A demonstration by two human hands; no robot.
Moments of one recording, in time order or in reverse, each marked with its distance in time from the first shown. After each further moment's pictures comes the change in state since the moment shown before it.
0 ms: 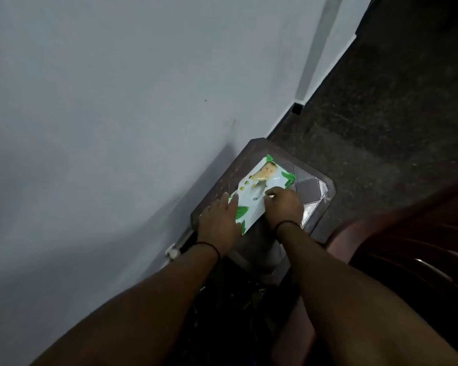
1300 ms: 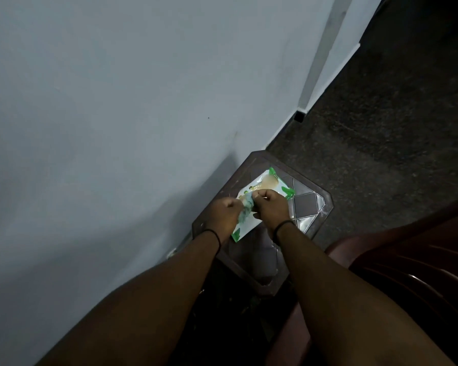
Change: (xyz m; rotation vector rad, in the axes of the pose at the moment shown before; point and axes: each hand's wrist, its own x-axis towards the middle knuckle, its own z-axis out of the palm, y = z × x) left_hand 0.033 0.006 -0.037 -1.003 0.107 -0.411; right_hand 0.000 -0.047 -0.021 0.860 -0.247 0.200
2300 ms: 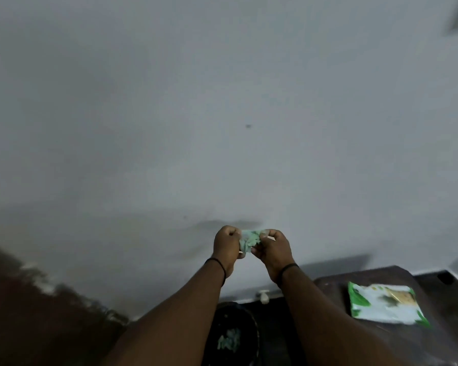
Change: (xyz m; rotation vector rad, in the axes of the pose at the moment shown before) left_hand -0.301 -0.097 -0.298 -0.726 0.676 -0.120; right_hand -0.341 -0.046 0.235 -0.001 -0.746 -0.035
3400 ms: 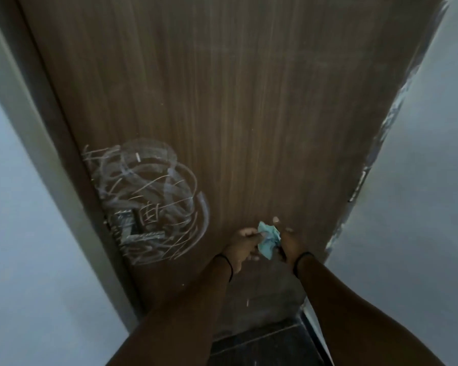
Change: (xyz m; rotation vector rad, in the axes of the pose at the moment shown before) left_hand -0.396 -0.141 -0.384 -0.580 0.930 0.110; right_hand -0.365 0.209 0.350 -0.859 -1.244 0.078
